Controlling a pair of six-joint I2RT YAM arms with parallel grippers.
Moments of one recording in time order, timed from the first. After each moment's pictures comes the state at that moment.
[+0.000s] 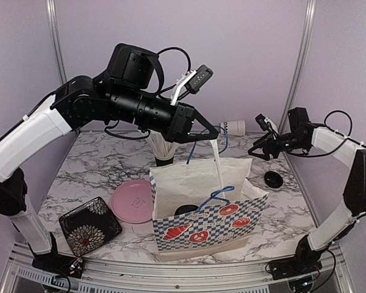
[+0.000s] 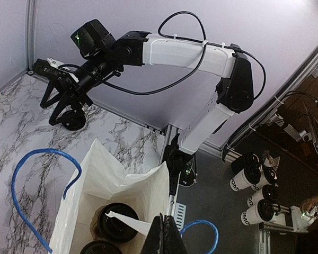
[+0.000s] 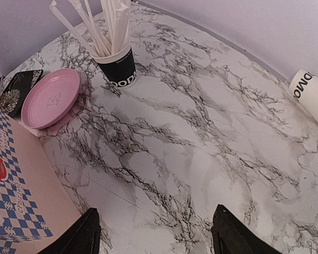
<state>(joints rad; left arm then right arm) -1.13 1.69 2.07 -0.78 0.39 -0.29 0.04 1.53 1.22 -0.60 -0.82 -0.56</state>
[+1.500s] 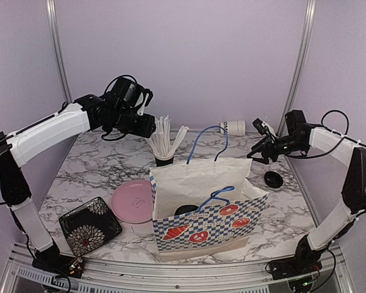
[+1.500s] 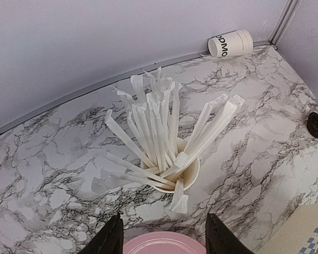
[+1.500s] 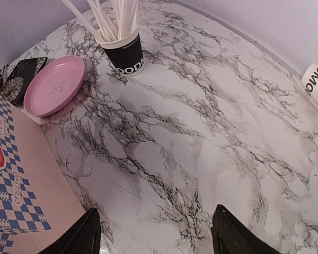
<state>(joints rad) -0.72 1.72 1.71 -0.69 -0.22 -0.22 0.05 1.55 1.22 -0.65 -0.82 -0.62</state>
